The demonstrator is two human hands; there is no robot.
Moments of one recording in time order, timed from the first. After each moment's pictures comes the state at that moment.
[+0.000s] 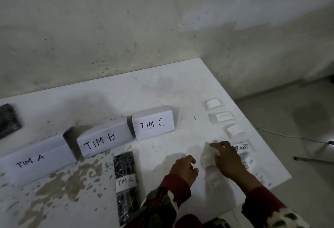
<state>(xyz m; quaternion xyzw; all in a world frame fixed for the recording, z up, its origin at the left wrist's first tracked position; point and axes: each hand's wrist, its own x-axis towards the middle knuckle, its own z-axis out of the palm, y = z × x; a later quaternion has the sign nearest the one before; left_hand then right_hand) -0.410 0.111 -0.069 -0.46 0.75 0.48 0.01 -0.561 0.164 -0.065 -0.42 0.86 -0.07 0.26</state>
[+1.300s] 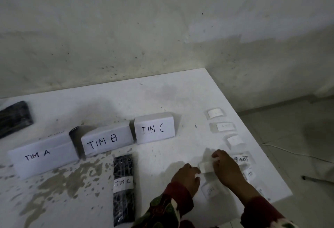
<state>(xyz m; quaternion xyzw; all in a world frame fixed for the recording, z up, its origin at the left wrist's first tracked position) -0.426 0.124 -0.078 -0.42 0.81 0.40 0.05 -0.572 0.164 -0.073 -0.45 0.85 -0.14 0.24</state>
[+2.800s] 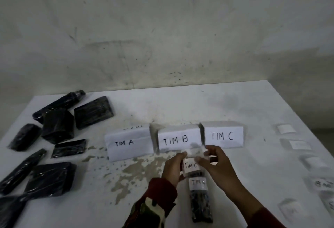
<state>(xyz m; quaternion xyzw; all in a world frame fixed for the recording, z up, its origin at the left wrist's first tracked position) -0.215 0.054 -0.001 -0.58 0.28 0.70 -0.31 -0.343 0.086 -0.007 -0.36 0.69 -0.43 0.45</state>
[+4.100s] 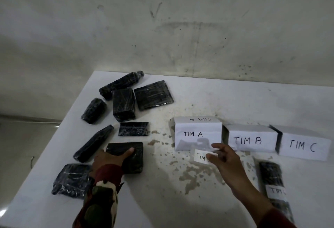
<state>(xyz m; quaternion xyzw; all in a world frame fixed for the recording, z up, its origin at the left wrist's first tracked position) 0.153 0.000 -0.054 -0.88 0.27 0.35 -0.18 -0.156 0.040 -0.010 -0.36 0.66 -0.40 0.52</state>
